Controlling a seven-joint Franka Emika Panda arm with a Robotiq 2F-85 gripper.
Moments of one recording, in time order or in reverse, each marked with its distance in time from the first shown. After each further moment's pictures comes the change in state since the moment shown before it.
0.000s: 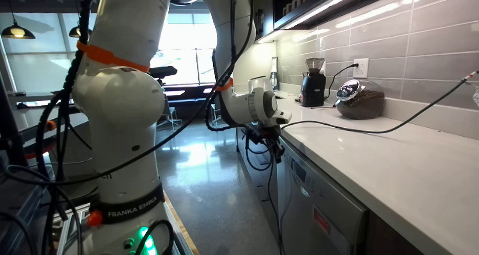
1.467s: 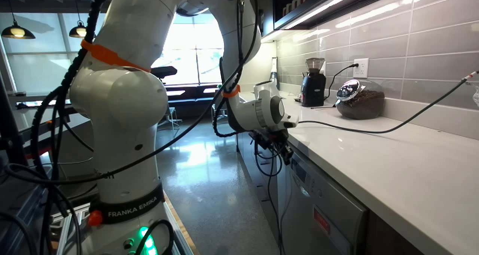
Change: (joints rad) arm 0.070 0.095 -0.110 0.072 0.000 0.087 0.000
